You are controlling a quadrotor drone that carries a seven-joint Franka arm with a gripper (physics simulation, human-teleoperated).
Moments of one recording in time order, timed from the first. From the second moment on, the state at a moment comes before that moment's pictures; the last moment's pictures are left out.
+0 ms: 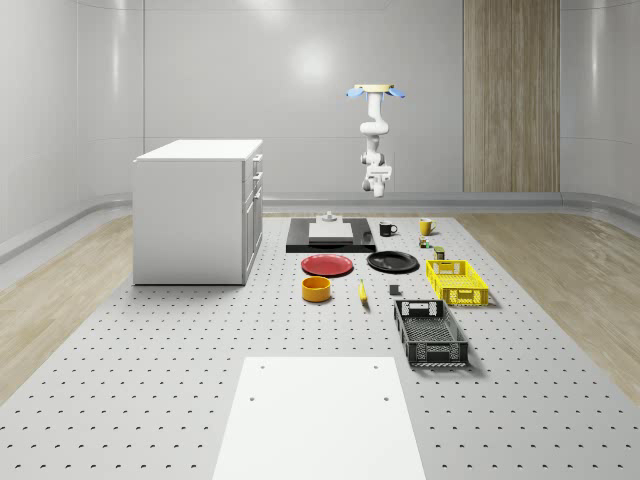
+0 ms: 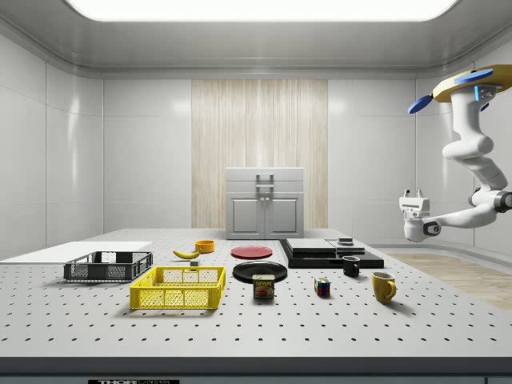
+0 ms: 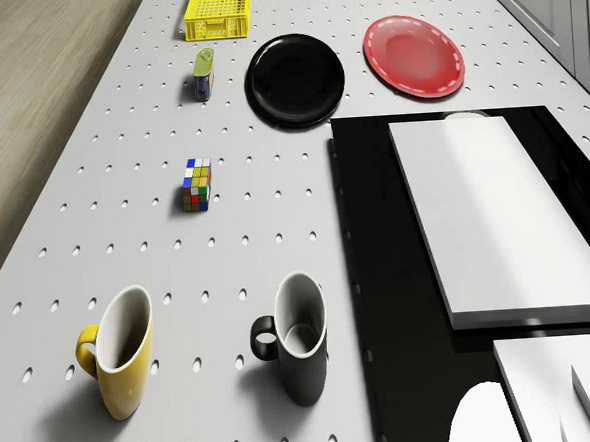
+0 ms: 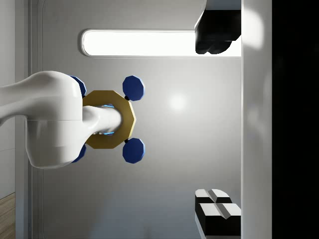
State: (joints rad) arm -0.01 -0.71 0.00 -2.07 0.00 1.37 0.78
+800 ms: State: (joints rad) arm -0.01 -0.70 0.00 -2.04 0.00 1.37 0.78
